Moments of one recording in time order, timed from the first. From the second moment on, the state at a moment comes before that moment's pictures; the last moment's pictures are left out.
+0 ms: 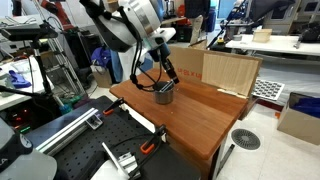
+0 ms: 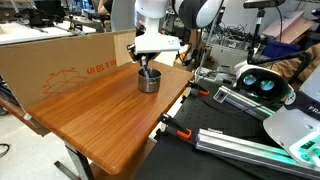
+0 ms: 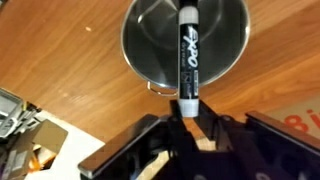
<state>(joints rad) -0.22 0.30 0.19 -2.35 -1.18 2.77 1.68</state>
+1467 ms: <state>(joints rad) -0.45 0.23 0.13 -2.35 -0.87 2.87 1.29</state>
